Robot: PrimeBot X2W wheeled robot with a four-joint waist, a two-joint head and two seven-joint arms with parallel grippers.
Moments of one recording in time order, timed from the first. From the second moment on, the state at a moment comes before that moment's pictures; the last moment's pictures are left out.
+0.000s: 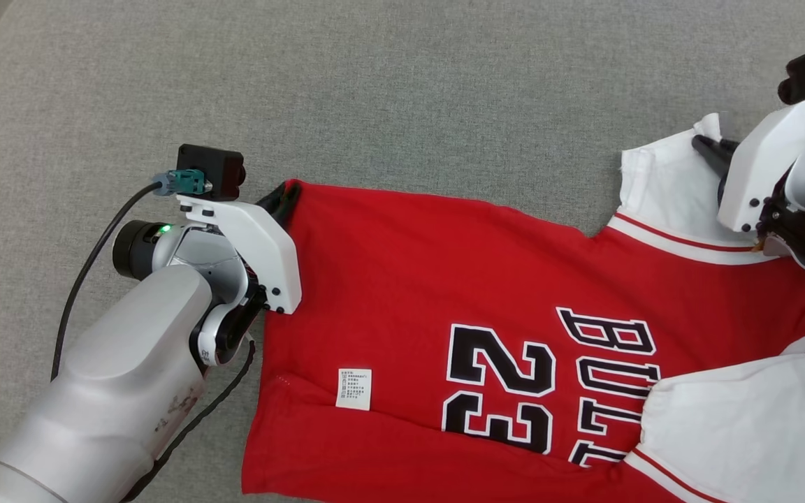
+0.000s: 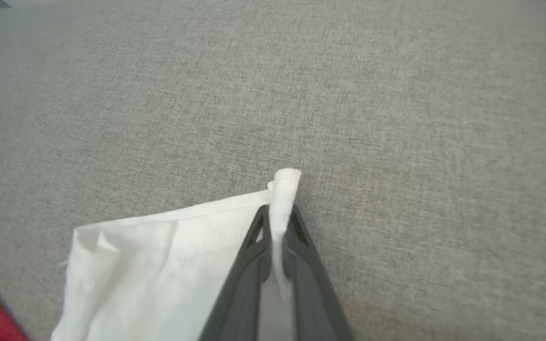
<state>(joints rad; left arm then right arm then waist) -0.83 0.33 -0.92 0.56 -0.99 0.12 0.09 -0.91 -0.42 0.50 0.70 0.76 0.13 0.47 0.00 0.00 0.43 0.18</state>
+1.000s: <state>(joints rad) -0.81 0.48 -0.93 0.50 -1.15 0.02 0.41 -0.92 -0.43 0.67 0.73 0.94 0.13 0.35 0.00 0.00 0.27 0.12</state>
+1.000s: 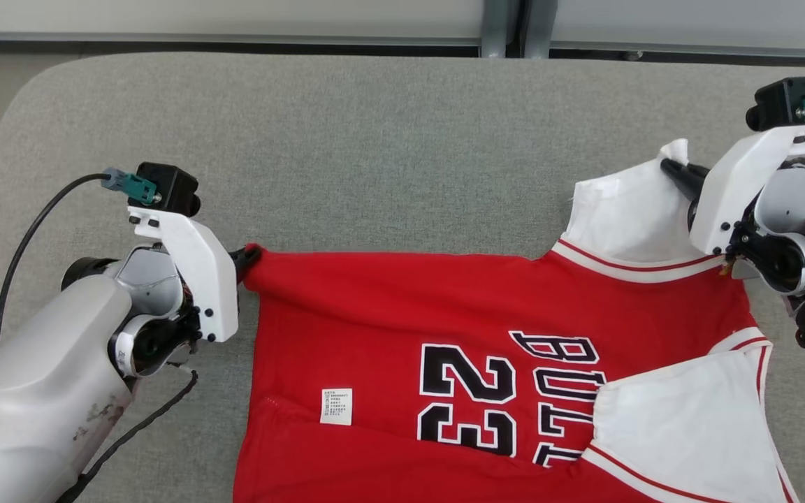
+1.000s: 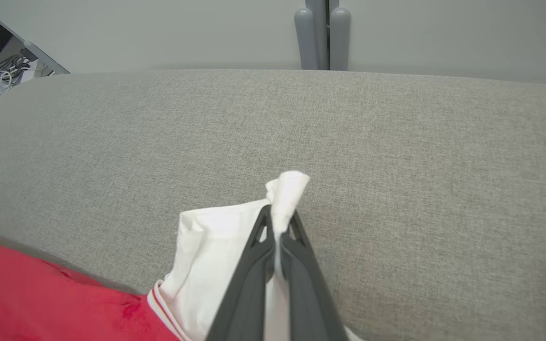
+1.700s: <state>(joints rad) -0.71 0.58 -0.93 0.51 -1.23 -0.04 0.51 -0.83 -0.47 0.79 0.74 1.04 0.13 0.45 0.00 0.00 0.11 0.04</state>
